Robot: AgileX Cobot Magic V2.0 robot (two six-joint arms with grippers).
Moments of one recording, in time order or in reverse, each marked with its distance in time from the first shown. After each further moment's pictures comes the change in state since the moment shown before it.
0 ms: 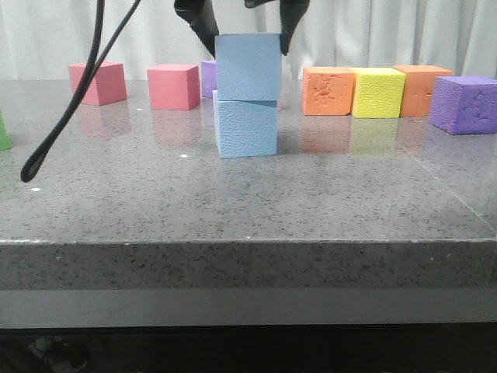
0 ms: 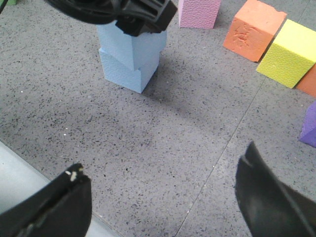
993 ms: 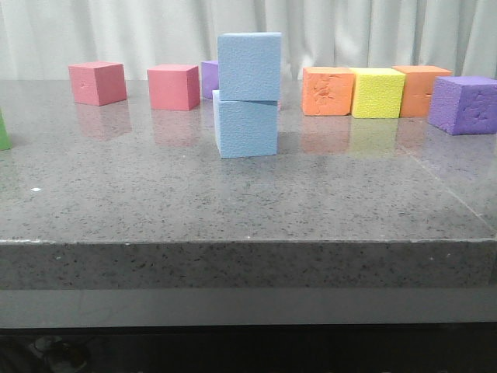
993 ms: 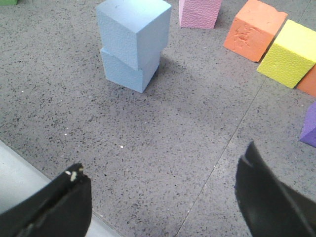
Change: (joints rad) left arm -0.017 -0.275 0.030 -0.116 0.103 0.497; right arm 0.000 0.000 0.000 0.000 0.000 0.000
